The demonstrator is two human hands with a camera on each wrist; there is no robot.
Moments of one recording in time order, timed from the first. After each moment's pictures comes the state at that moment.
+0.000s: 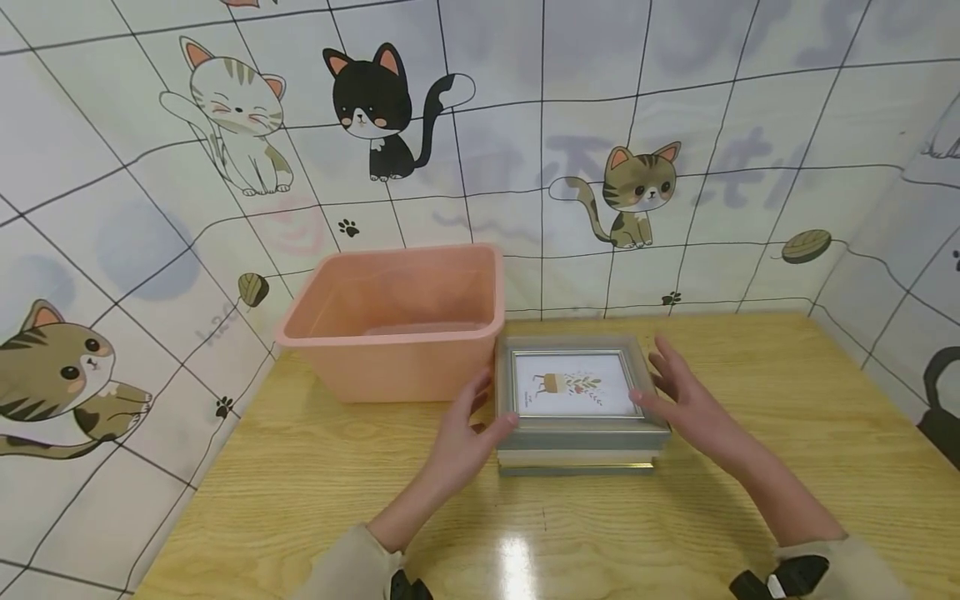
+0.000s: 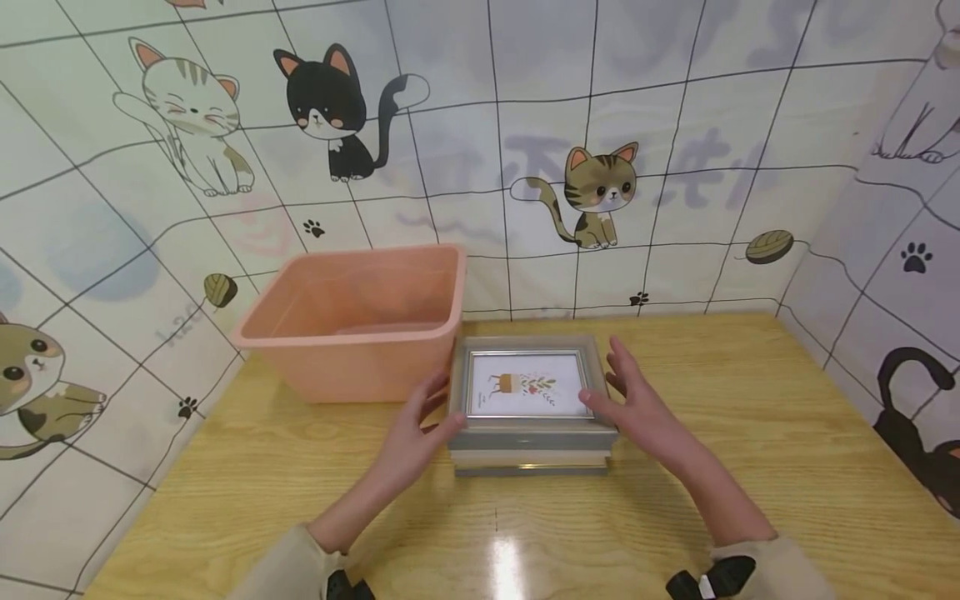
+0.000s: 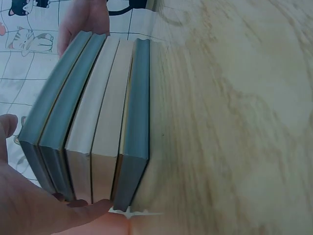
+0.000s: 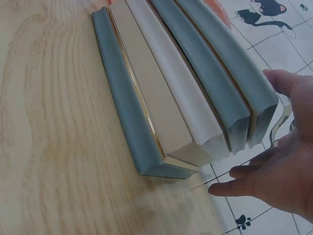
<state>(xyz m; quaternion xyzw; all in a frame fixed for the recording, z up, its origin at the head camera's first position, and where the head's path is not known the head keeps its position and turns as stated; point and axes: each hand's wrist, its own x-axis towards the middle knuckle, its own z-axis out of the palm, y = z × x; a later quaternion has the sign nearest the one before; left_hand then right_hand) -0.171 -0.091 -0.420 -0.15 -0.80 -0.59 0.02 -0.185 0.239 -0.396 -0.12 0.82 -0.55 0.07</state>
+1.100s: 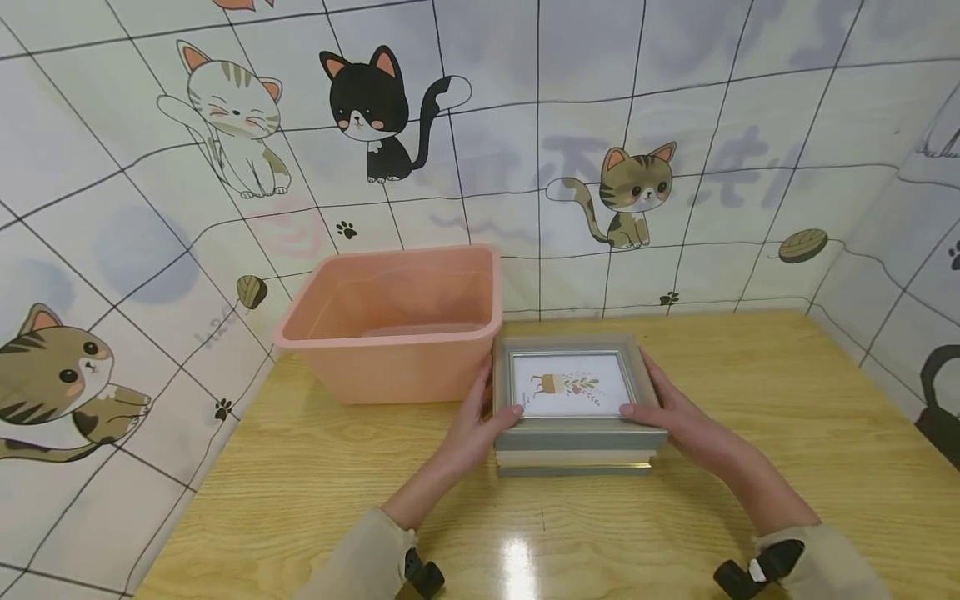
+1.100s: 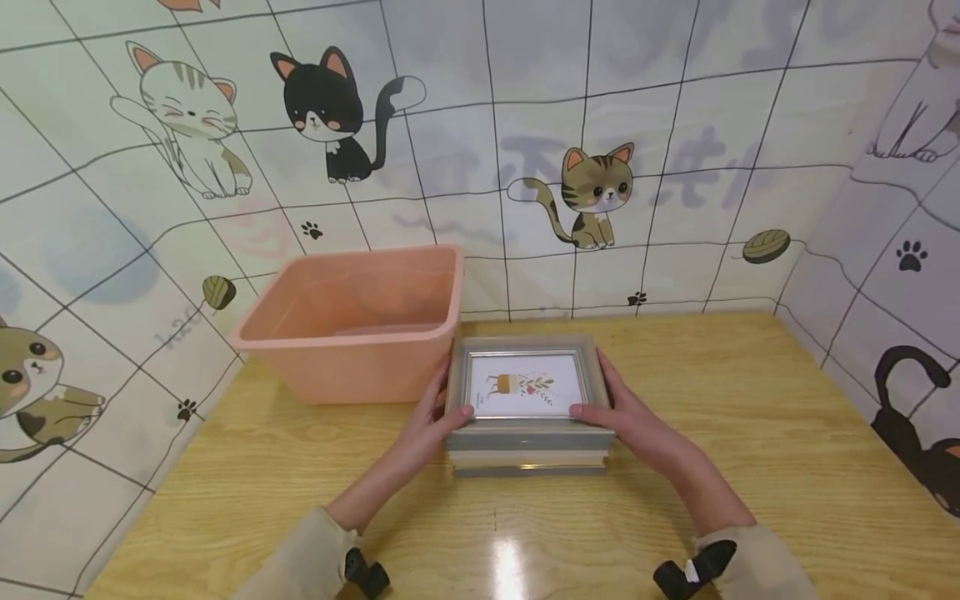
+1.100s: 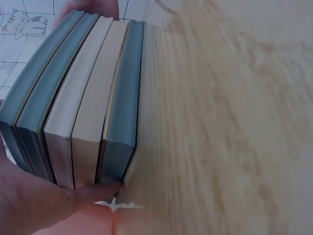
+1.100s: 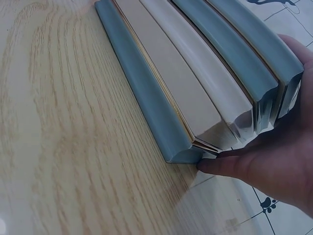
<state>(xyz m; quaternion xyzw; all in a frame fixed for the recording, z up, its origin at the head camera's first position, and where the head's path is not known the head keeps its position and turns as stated) -0.194 -0.082 -0.432 -0.17 -0.77 -0.61 -0.04 -0.193 0.242 -0.422 -0.12 0.75 -0.63 0.15</state>
